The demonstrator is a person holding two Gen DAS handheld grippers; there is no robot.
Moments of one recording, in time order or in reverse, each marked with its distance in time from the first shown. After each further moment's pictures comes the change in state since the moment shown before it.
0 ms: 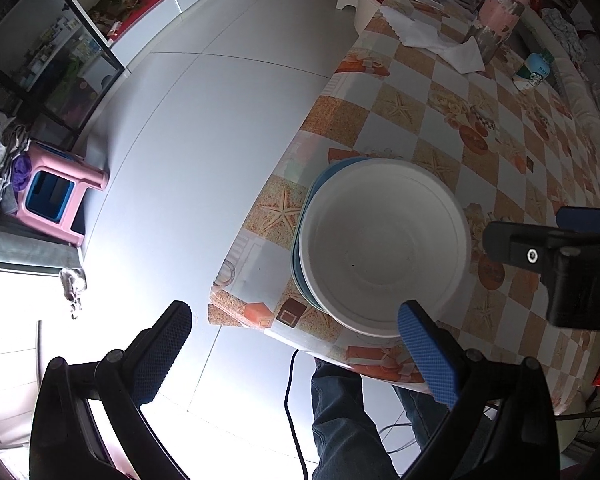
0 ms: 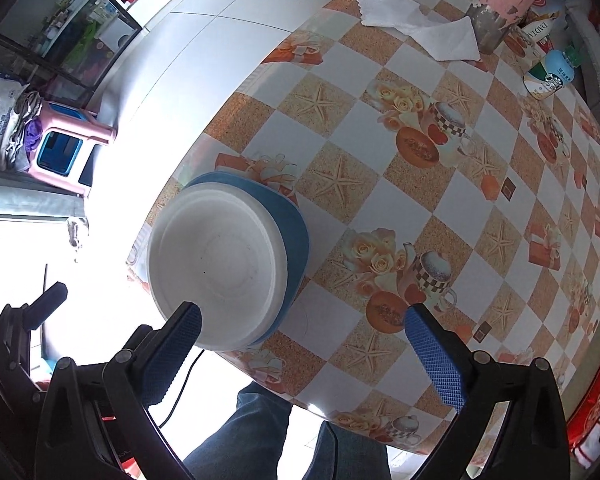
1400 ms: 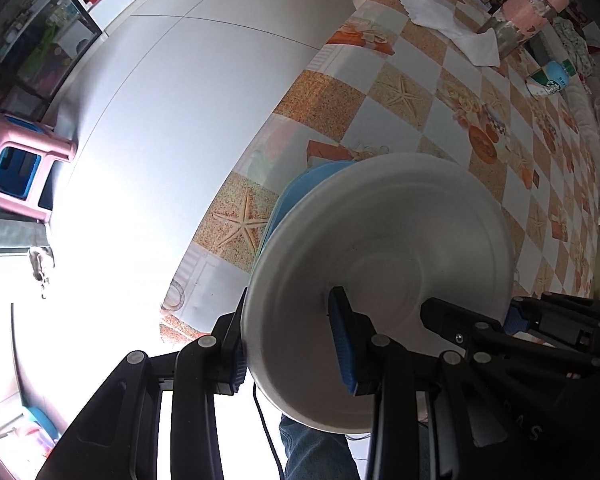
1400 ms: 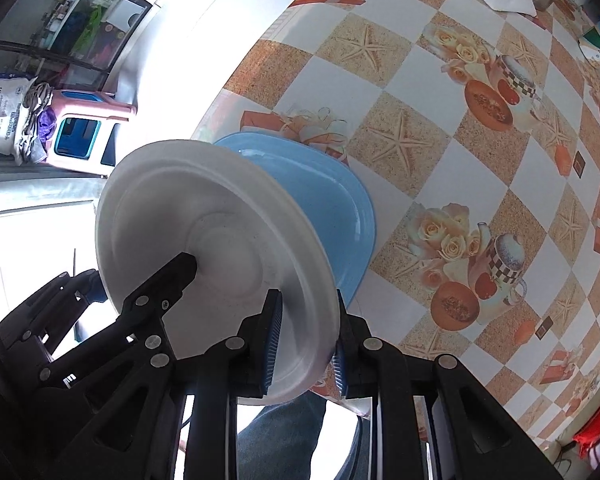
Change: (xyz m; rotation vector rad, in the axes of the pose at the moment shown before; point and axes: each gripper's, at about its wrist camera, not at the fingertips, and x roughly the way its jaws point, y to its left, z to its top) left arm 0.060 -0.008 0.041 -0.052 0.133 -0.105; right arm 0.065 0.015 0.013 0.020 0.147 0.139
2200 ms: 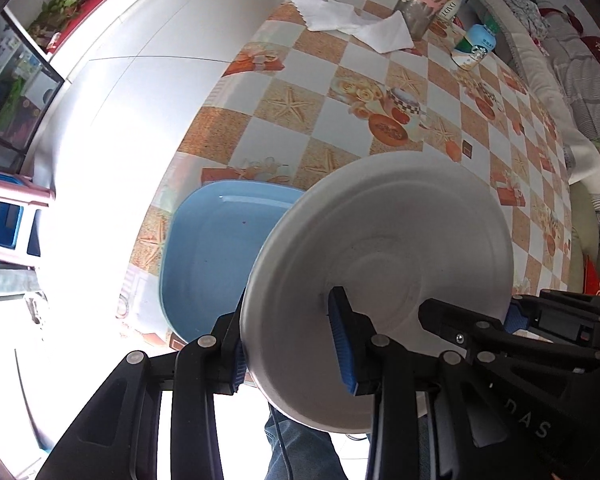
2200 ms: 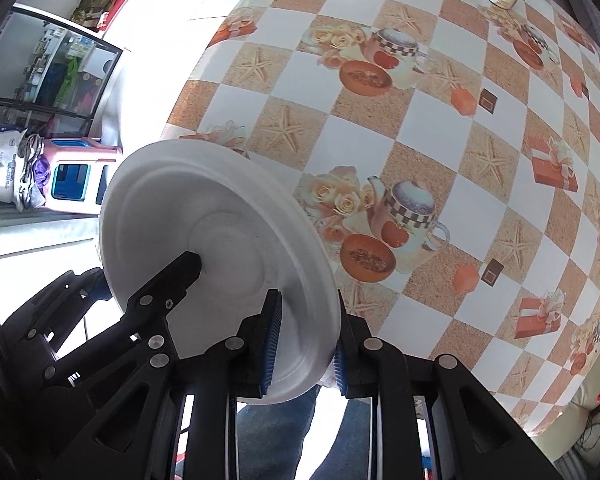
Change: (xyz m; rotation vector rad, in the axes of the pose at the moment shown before) left arm -0.036 -0.075 -0.016 0.143 -0.067 -0.038; right arm -0.049 -0.073 -0.048 0.141 -0.081 0.018
